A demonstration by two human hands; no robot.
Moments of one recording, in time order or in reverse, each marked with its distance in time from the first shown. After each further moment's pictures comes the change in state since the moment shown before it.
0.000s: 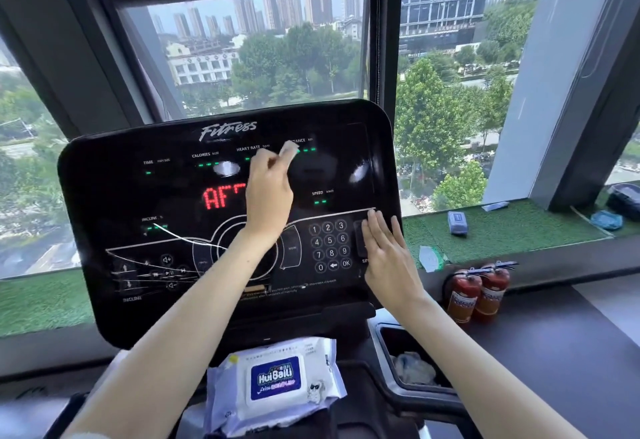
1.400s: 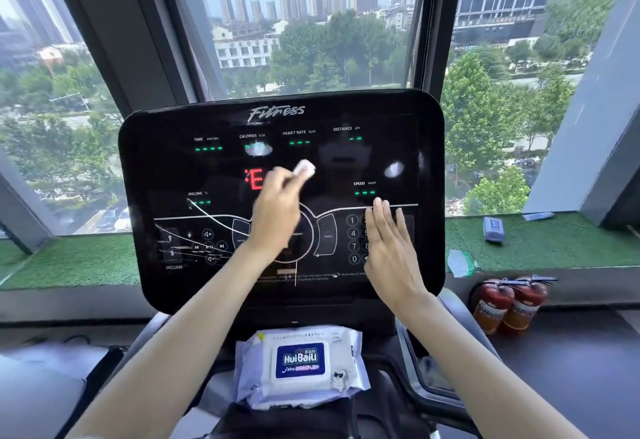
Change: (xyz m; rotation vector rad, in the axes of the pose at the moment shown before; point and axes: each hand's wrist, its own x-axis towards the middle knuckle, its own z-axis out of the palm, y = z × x) left_hand -0.047 -0.050 -0.026 0.149 0.040 0.147; right_hand 0.018 -0.048 0.001 0.027 0.011 -0.067
